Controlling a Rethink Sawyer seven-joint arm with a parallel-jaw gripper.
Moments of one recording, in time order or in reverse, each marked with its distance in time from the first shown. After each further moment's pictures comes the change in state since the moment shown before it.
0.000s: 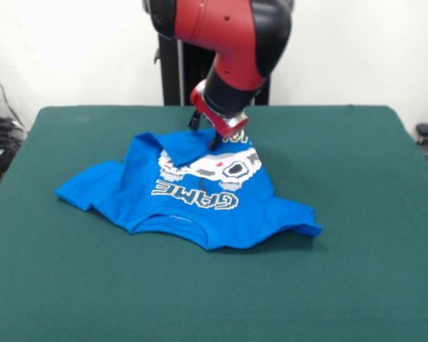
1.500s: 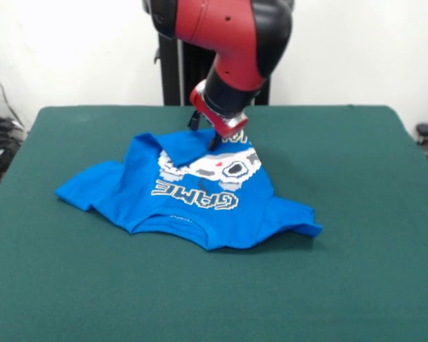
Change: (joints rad) arm 0.006 0.004 -0.006 -0.004 0.002 0.000 0.000
